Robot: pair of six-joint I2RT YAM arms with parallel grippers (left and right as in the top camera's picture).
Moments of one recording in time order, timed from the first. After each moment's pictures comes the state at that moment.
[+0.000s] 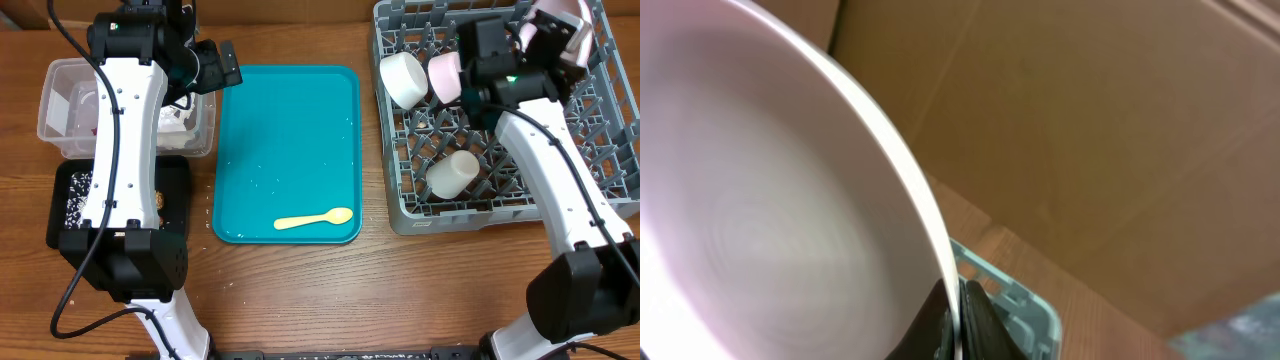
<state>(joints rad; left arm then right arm) -0.03 1.99 2.17 -1.34 0.10 -0.31 0.16 1.77 1.60 -0.86 1.30 0.58</state>
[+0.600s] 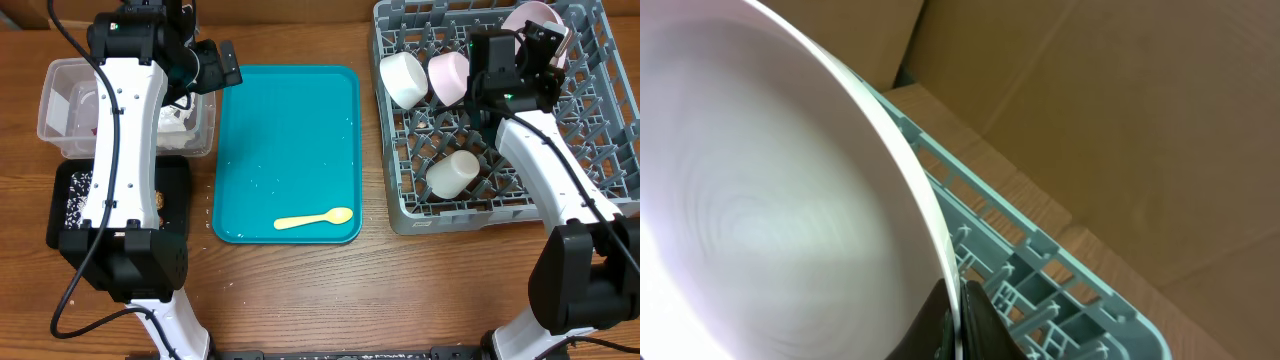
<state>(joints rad) -0.03 1.99 2.17 -1.34 0.10 -0.31 0.11 1.79 1.42 -0.40 1.08 0.29</state>
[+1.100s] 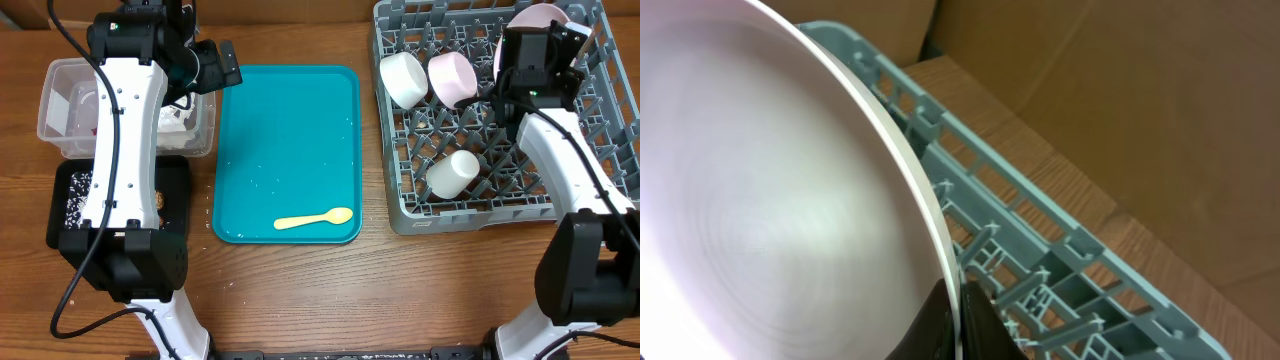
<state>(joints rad) -0.03 1.99 2.17 -1.34 0.10 -0.31 0.00 1.82 1.42 -0.34 0.87 0.25</state>
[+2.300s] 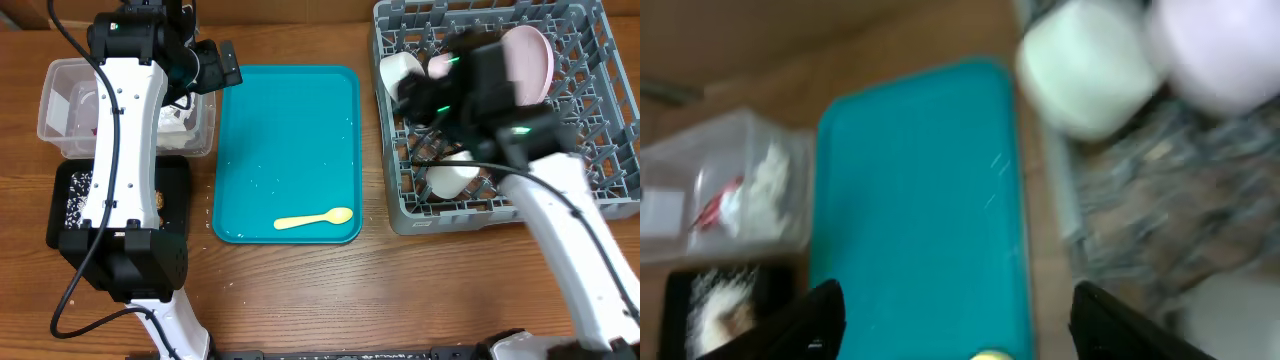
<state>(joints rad) -0.03 1.99 2.17 -1.34 0.10 -0.31 0.39 1.53 1.55 -0.85 -0.04 0.62</state>
